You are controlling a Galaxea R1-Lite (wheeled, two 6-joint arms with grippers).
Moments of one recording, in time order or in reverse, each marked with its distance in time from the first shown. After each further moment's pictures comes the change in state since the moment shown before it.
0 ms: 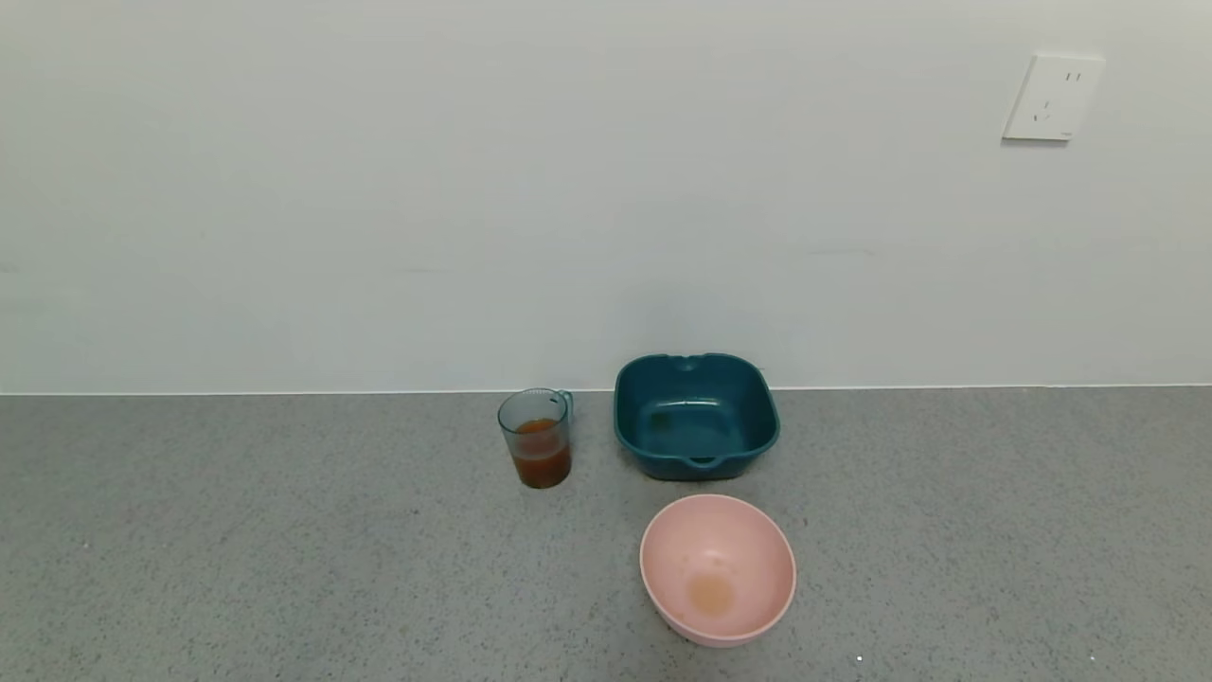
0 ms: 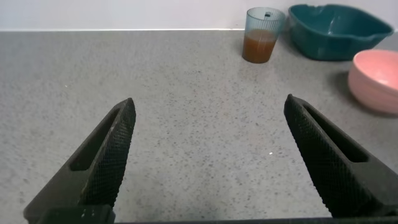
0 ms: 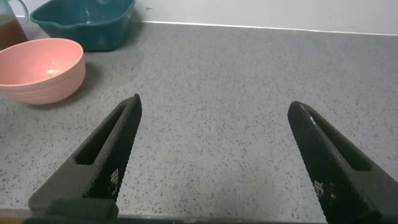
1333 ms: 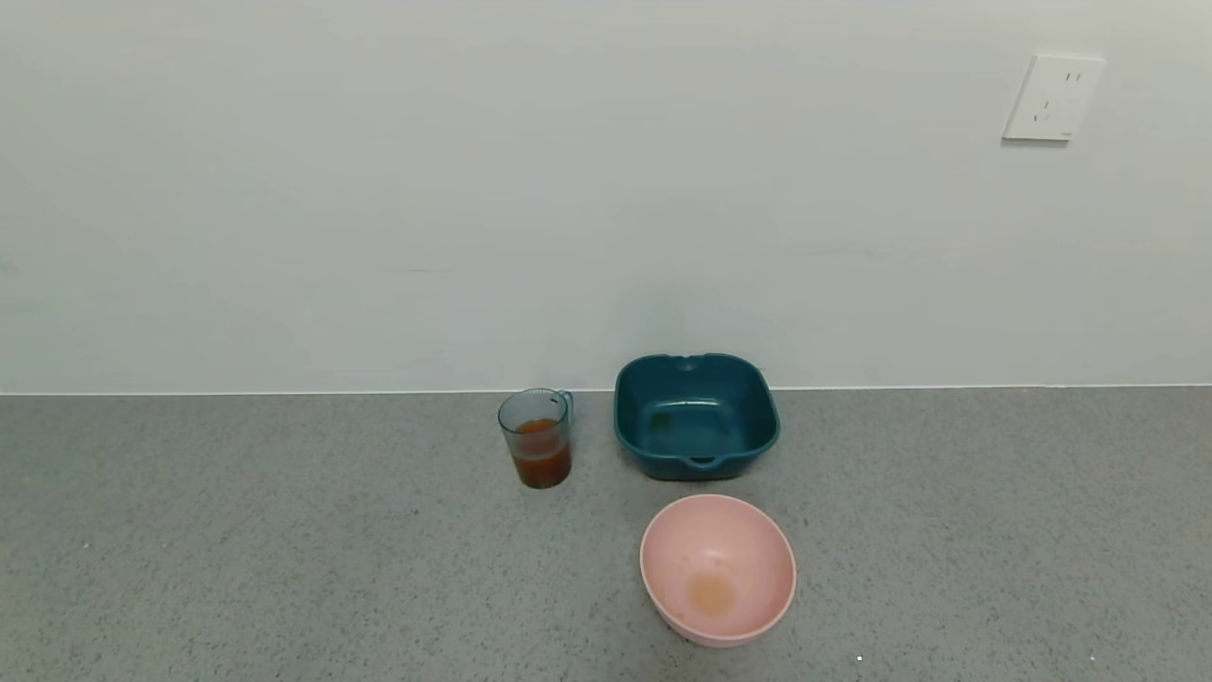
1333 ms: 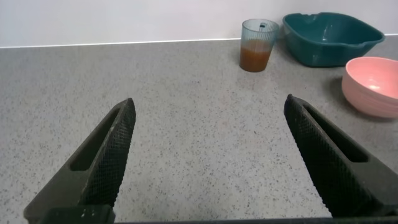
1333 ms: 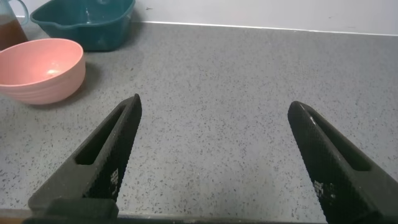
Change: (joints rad) left arm 0.000 0.025 -0.068 0.025 -0.013 0.002; right arm 0.000 0.000 0.000 0.000 0.000 0.000
